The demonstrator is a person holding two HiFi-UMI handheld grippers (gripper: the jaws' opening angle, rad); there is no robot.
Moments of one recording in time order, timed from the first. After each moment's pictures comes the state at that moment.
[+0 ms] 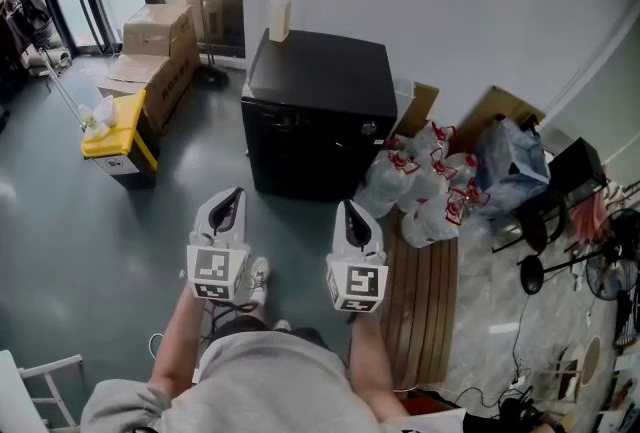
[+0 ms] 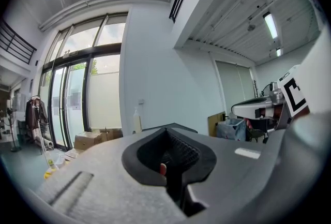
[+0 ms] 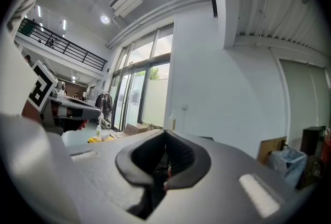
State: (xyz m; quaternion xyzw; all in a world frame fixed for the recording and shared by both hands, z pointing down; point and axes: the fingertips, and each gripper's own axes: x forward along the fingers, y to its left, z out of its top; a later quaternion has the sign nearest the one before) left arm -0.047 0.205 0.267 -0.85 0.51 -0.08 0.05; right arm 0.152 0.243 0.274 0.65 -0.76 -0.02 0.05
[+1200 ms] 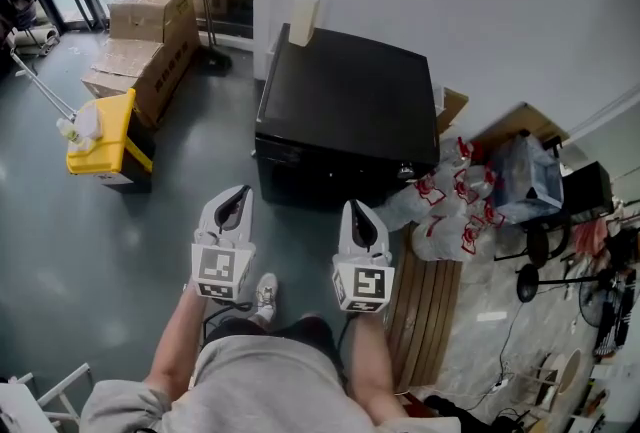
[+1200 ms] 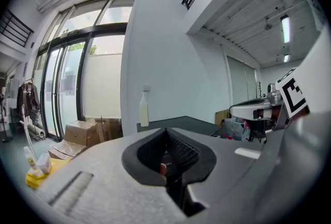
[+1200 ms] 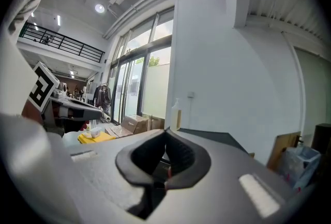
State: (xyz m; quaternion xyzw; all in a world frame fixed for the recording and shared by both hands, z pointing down) left arm -0.093 -0.051 0.320 -0.86 0.50 -0.10 -0.01; right arm 0.102 -0.014 0.318 0.64 -0.76 0.01 0.09
